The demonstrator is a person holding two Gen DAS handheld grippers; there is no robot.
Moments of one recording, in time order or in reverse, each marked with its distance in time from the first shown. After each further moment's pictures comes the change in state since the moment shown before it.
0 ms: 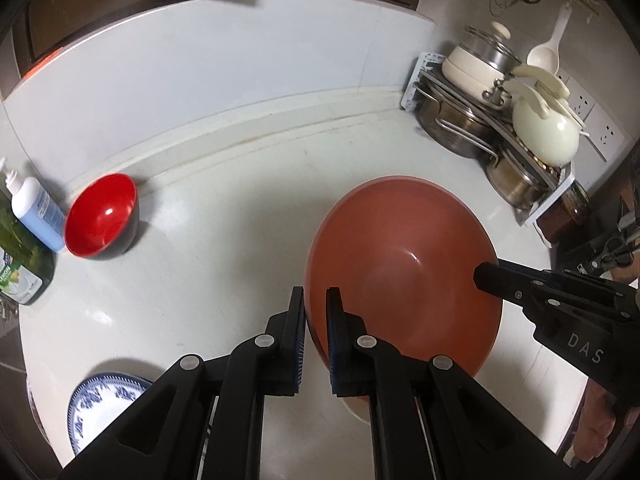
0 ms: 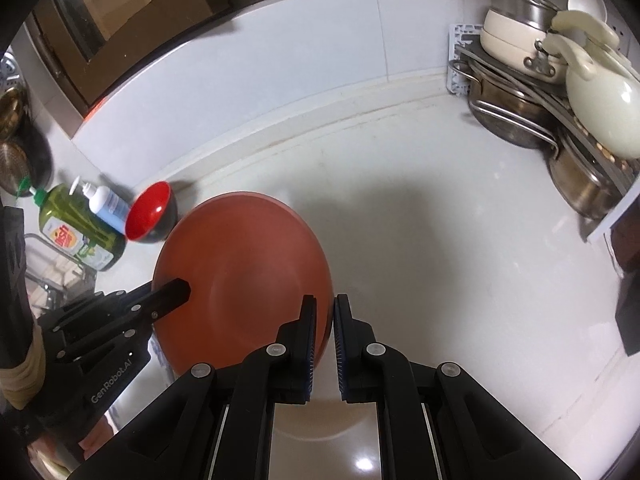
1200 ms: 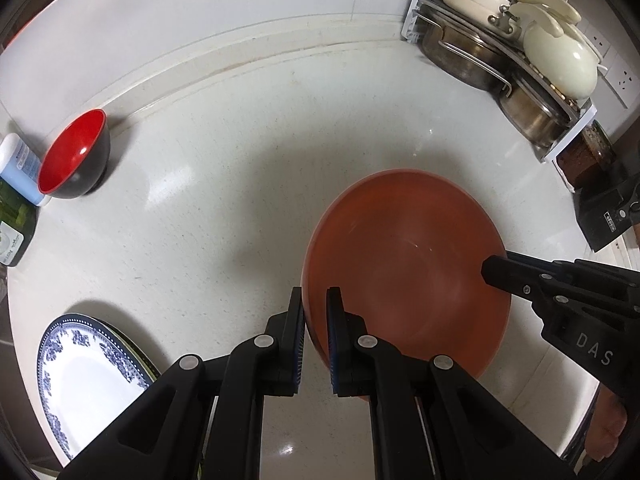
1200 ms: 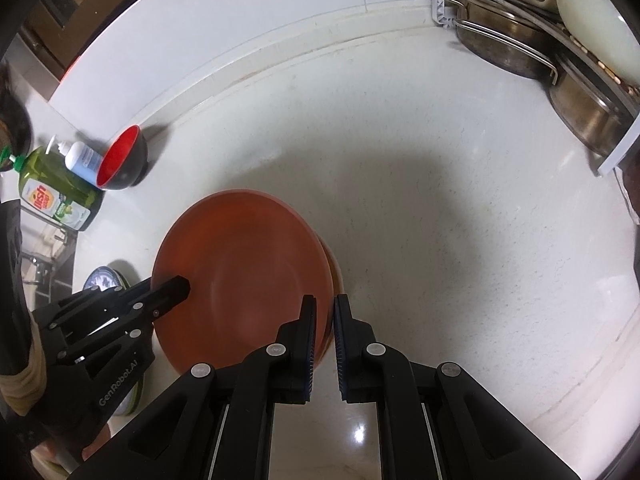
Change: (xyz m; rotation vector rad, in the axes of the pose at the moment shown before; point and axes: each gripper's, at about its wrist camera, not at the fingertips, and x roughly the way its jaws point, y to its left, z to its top) left arm 0.051 -0.019 -0.049 0.028 0.166 0.046; right arm 0.045 -0.037 -0.051 0.028 0.146 0.002
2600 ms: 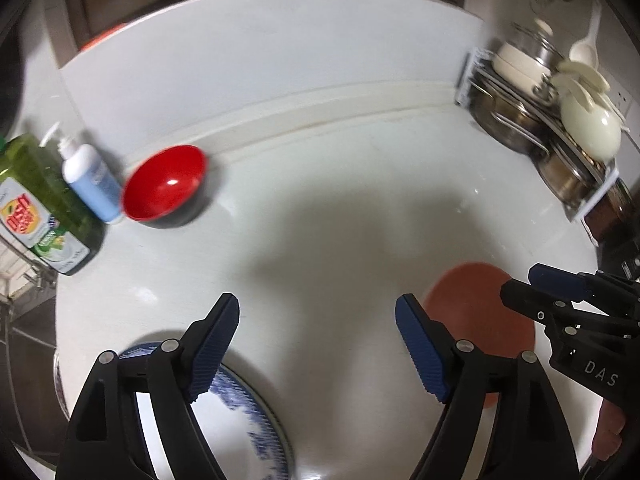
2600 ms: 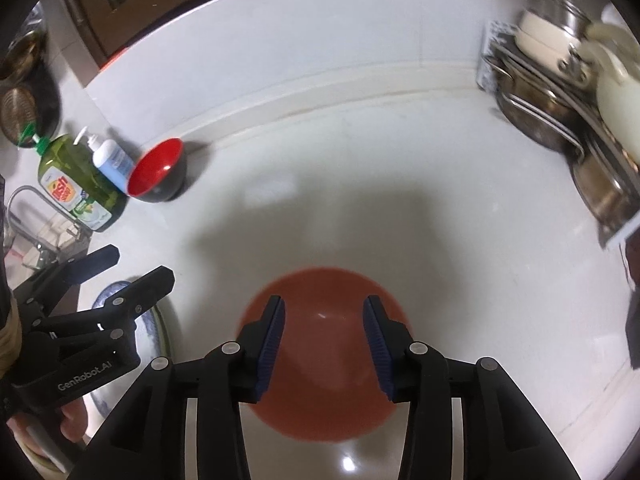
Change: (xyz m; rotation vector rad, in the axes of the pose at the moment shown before) left arm -0.051 0.076 0.014 -0.090 -0.180 0.118; right arm -0.018 0.071 0.027 -0.131 -0.116 -0.013
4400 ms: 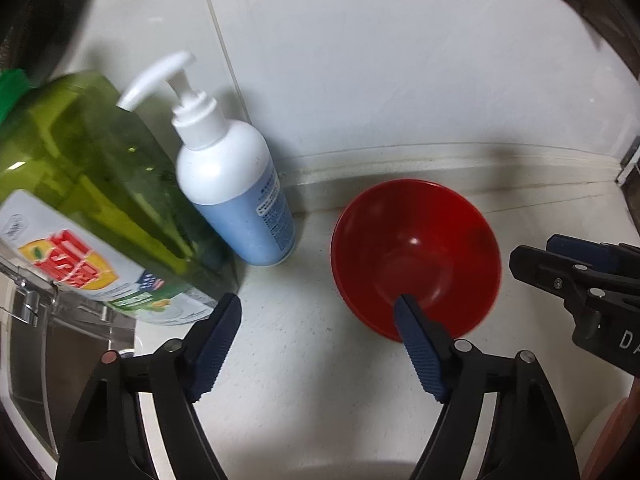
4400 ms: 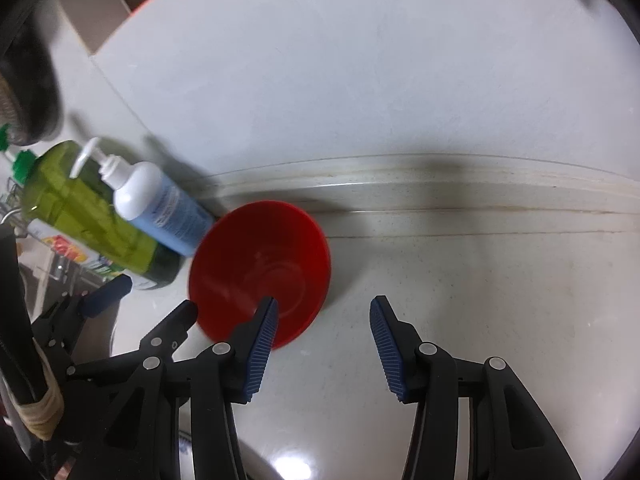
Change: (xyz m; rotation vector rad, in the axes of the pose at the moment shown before) left arm 0.103 0.213 0.066 -0.223 0.059 0.267; right arm 0.161 0.188 0.165 -0.203 0.081 0.179
